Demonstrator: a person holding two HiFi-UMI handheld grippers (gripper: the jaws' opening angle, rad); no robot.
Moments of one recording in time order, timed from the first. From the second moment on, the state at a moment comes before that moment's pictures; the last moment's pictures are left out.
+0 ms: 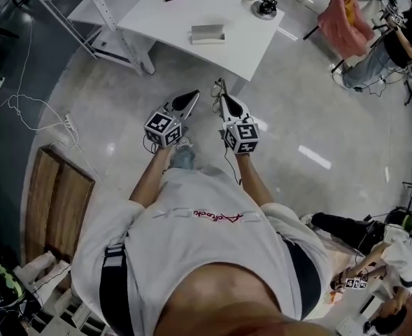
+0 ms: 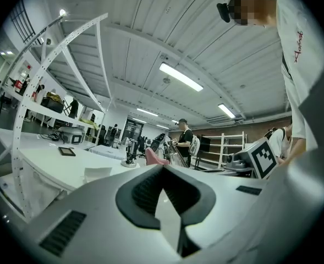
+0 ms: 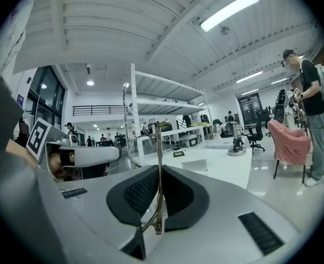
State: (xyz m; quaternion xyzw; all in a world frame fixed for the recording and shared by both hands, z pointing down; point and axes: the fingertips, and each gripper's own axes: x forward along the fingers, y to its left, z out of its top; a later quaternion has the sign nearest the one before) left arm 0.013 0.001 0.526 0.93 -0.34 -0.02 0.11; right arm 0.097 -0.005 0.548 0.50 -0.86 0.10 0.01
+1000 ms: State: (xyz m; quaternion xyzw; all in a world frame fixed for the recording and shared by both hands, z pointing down) left arm 0.022 0.096 0.537 0.94 -0.33 -0.02 0.11; right arm 0.091 0.085 0.554 0.50 -0.86 0.09 0.01
